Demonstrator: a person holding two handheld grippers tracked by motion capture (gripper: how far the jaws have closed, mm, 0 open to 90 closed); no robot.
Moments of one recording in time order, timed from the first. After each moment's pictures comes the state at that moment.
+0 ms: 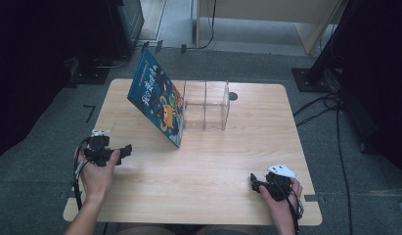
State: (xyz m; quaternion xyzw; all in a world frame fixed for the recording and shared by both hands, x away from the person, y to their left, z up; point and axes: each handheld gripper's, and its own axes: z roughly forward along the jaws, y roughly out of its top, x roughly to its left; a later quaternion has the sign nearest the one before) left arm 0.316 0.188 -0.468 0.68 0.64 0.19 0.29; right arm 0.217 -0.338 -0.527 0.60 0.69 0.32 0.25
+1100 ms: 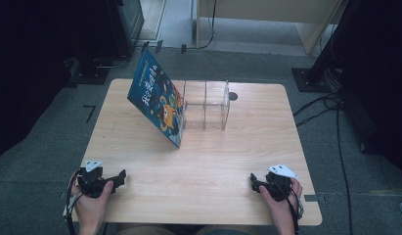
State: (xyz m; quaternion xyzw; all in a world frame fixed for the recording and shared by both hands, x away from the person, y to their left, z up) left arm 0.247 0.207 -0.514 0.68 0.64 0.21 0.30; right arm 0.217 -0.338 -0.527 0.60 0.69 0.32 0.25
